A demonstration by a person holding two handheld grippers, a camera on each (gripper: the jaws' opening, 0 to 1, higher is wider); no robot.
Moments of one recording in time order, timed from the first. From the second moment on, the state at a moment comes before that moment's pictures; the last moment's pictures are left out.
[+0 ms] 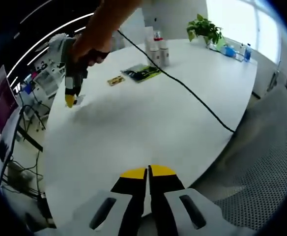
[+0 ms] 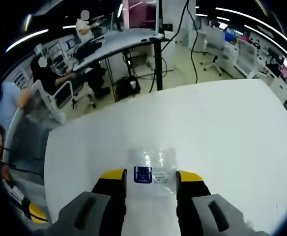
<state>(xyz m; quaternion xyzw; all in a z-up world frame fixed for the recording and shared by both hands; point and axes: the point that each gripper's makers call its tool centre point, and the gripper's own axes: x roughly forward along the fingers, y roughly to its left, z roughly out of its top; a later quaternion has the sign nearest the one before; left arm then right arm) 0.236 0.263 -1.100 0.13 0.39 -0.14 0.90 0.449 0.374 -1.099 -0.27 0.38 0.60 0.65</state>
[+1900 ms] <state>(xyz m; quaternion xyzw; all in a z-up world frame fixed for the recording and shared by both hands) 0.262 0.186 -1.015 -0.45 0.25 -0.23 0.82 0.253 0.187 -1.021 -0.20 0.26 0.59 0.74</state>
